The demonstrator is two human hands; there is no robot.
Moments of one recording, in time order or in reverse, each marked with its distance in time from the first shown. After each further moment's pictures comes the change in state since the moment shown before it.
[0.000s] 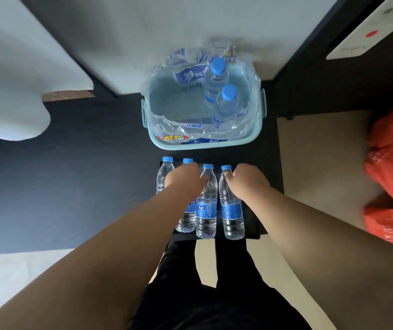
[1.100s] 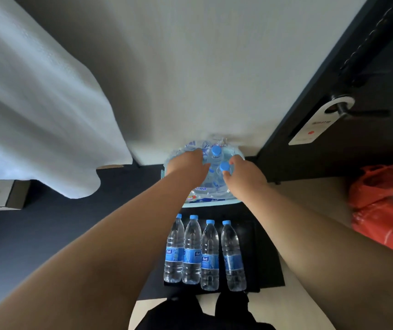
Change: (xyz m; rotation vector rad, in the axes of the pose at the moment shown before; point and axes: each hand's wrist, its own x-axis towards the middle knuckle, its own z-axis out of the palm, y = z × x) left_hand -0.022 0.020 -0.222 -0.032 0.468 0.113; right_hand -0.052 -0.072 -0.168 0.022 0.468 -0.322
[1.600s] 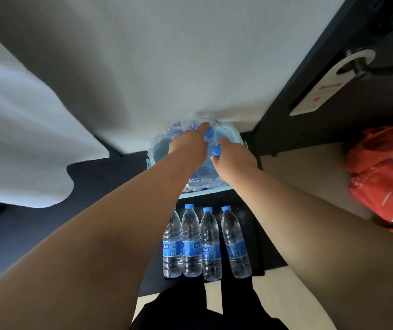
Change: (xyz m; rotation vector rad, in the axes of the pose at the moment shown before) left_hand 0.065 0.018 0.043 -0.049 -0.109 0.093; right_hand 0.044 0.003 0.050 -0.038 -0.015 0.061
